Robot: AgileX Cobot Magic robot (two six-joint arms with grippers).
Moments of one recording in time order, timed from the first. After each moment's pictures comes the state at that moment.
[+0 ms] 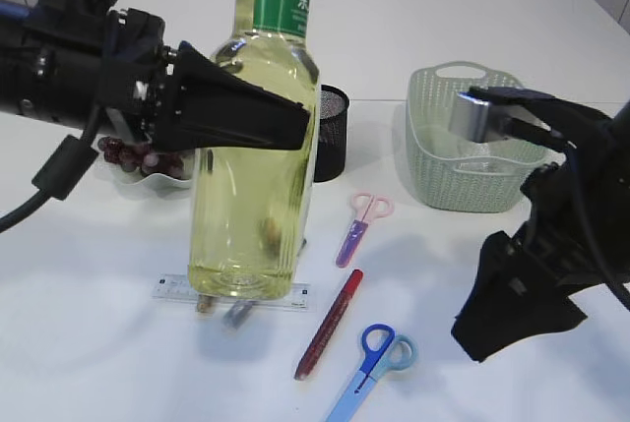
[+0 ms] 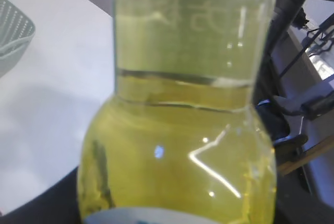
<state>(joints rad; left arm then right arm) -0.34 1.56 -1.01 -1.48 1.12 1.34 0.36 1.38 -0.97 0.51 1.18 -0.52</state>
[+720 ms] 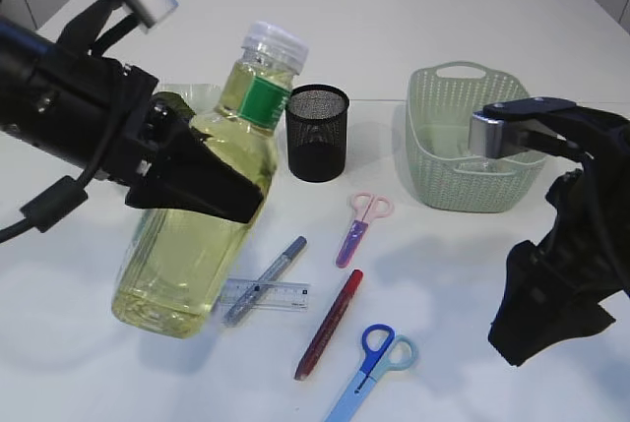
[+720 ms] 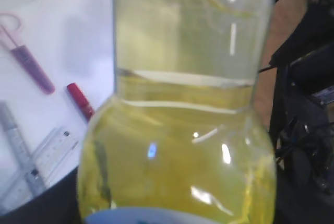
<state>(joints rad) -0.34 1.56 -1.06 -1.05 1.01 1.12 0.36 1.38 -0.98 0.34 1.21 -0.39</state>
